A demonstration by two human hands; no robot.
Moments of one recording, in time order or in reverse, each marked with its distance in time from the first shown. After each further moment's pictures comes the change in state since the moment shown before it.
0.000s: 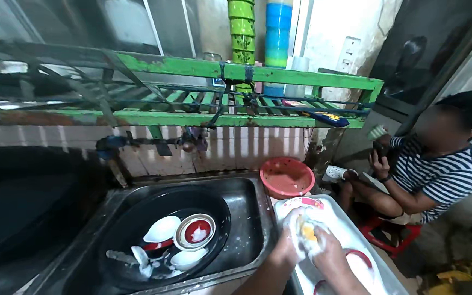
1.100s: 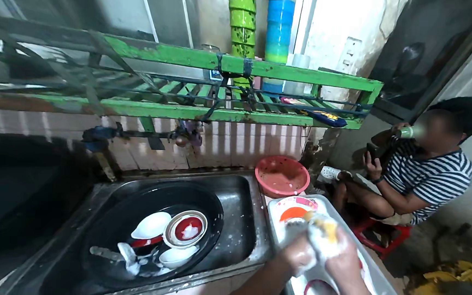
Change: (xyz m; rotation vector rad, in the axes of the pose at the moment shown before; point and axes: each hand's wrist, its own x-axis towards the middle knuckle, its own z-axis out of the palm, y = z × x) left_hand -0.033 -0.007 0.012 0.695 -0.337 0.005; right_hand -0.008 0.005 -0.028 0.251 0.260 0.136
